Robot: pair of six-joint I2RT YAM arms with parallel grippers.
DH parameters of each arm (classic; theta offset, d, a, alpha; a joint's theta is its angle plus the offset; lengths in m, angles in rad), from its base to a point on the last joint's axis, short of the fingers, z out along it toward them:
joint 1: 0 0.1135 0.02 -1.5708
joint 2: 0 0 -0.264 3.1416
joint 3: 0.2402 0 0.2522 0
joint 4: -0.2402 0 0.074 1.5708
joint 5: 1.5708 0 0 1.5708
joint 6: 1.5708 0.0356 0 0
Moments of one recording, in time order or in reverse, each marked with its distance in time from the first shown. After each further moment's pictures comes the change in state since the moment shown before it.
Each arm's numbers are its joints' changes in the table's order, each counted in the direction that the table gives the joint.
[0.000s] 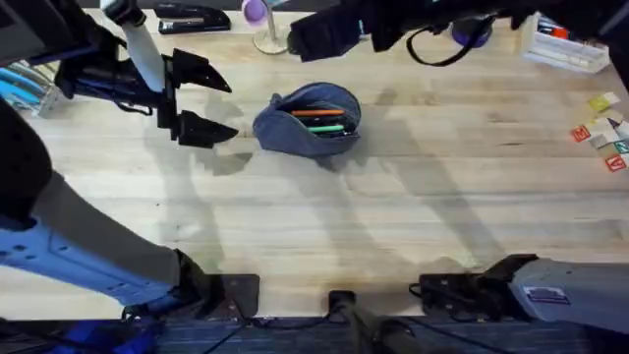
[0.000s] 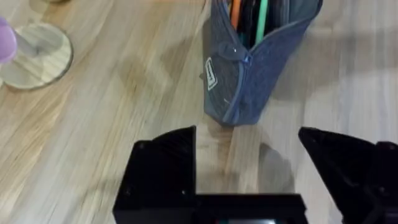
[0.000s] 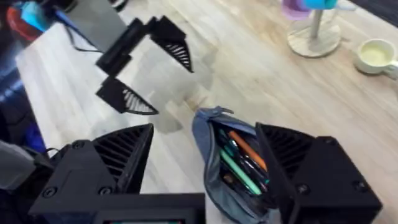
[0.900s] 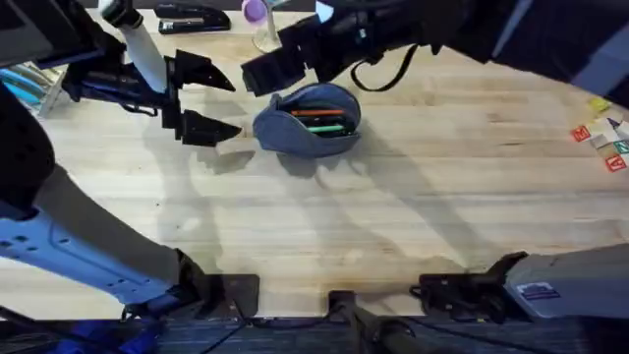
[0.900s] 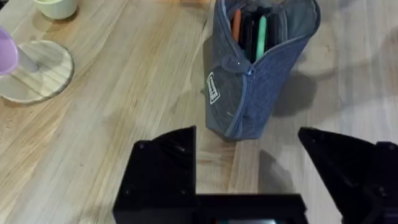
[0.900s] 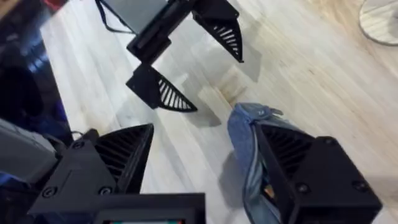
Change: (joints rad) left arm 0.000 0.036 0.000 0.000 0.057 0.023; right arm 0.139 0.138 0.000 0.067 0.001 0.109
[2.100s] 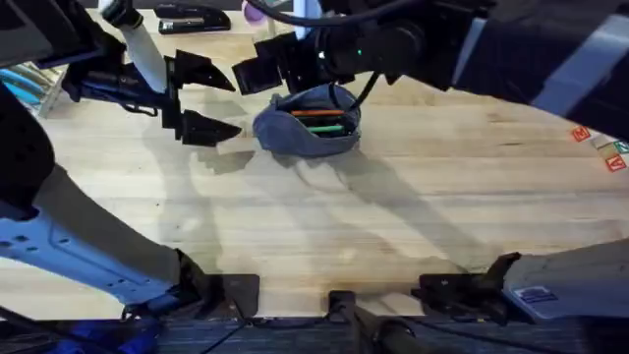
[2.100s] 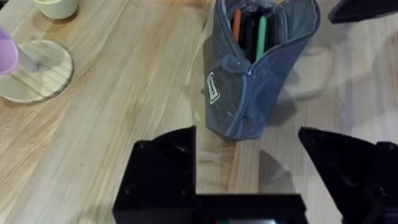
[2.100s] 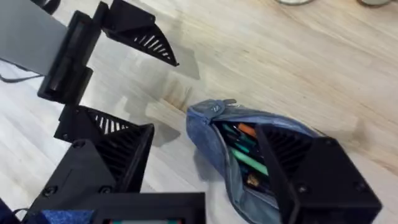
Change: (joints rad) left arm 0.000 0.000 0.000 0.000 0.000 0.000; right arm 0.138 0.038 0.000 0.003 0.491 0.227
